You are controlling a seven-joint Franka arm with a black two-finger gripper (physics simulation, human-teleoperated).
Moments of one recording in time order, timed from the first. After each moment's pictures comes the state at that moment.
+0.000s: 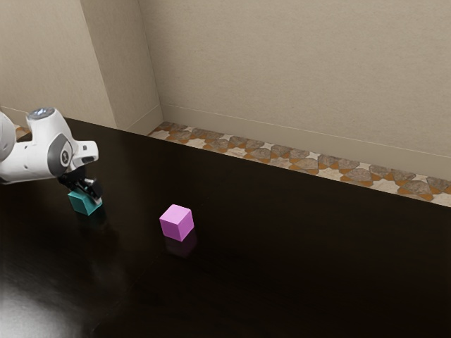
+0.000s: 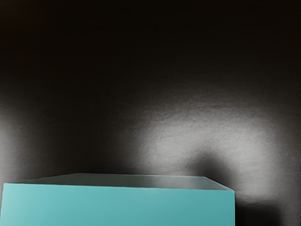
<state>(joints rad) 0.42 0.50 0.06 -1.88 -0.07 2.56 0.51</state>
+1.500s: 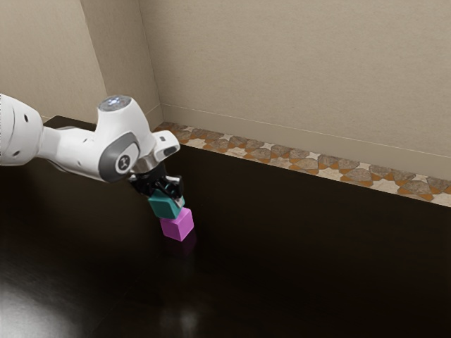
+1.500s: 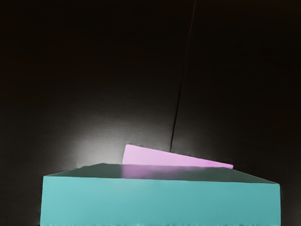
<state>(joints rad) 0.13 0.19 -0.10 -2.14 0.01 2.55 -0.19</state>
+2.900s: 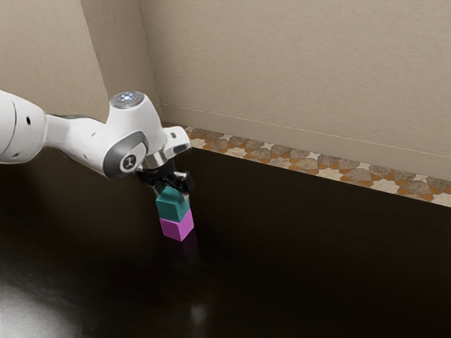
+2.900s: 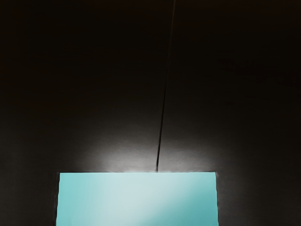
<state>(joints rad) 0.13 0.18 -0.15 -2.11 0.16 2.55 -0.24</state>
